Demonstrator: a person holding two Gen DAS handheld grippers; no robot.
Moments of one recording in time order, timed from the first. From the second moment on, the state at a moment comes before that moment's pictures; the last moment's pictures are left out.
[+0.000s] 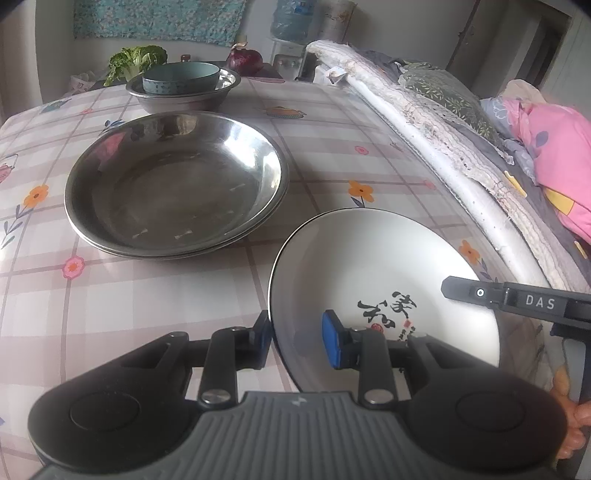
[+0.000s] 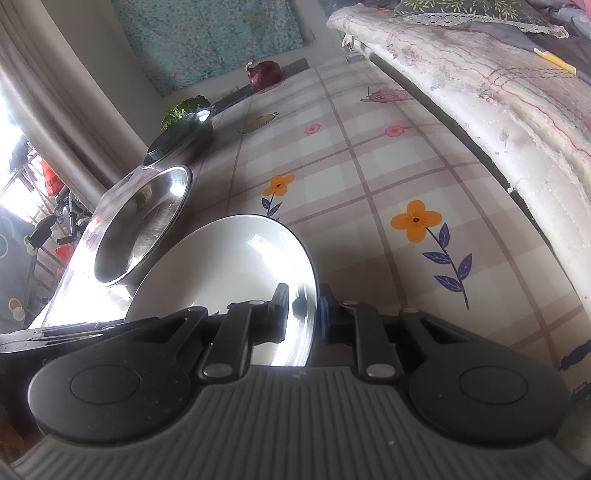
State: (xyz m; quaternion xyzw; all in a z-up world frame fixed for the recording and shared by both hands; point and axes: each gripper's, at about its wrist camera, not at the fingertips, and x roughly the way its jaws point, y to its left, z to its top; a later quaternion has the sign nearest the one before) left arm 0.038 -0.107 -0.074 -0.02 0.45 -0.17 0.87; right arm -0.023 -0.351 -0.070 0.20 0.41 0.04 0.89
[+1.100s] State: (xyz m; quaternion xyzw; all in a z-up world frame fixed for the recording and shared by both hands) left arm 0.042 -0.112 -0.074 -0.01 0.46 -0.16 0.87; right arm -0.018 -0.351 -0.074 0.21 0.41 0.05 0.89
